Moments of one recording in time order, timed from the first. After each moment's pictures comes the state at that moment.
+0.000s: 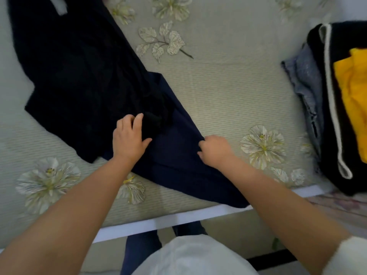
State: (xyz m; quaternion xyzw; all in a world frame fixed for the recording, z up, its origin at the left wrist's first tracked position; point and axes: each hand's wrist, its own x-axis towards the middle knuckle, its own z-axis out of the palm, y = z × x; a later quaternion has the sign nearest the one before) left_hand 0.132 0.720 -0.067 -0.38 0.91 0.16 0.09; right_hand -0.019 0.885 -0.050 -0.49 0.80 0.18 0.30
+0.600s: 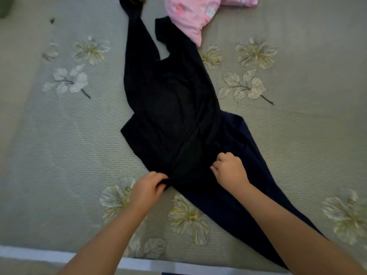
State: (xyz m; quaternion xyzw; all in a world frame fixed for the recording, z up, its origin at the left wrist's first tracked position) left_hand 0.263 0.647 -0.050 -0.44 0.83 0.35 0.03; right_hand 0.051 0.743 -0.073 -0.56 0.80 -0.02 0.21
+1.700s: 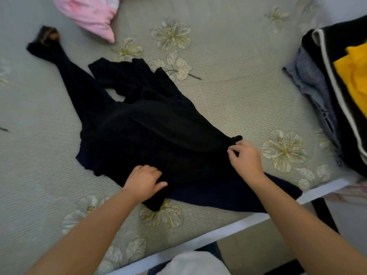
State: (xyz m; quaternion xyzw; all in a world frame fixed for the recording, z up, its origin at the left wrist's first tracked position) left_hand 0.188 0.666 -0.073 -0.06 0.96 0.12 0.24; right_hand 0.009 0.869 -0.024 -0.19 0.95 -0.16 0.17
